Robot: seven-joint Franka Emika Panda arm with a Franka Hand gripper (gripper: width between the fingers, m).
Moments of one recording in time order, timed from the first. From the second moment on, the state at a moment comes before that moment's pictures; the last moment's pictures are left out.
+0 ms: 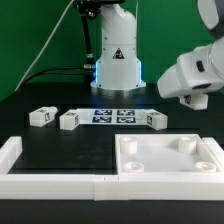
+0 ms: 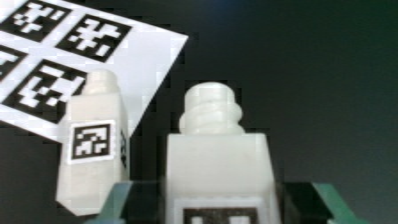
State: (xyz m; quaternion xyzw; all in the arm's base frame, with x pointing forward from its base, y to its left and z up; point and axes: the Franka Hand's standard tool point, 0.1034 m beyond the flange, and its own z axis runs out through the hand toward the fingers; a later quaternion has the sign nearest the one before) arm 0.386 0.154 0.080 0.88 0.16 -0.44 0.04
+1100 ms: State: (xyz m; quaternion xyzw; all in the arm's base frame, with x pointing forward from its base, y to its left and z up) arm 0.414 0.136 0.089 1.00 0.04 0.05 -0.03
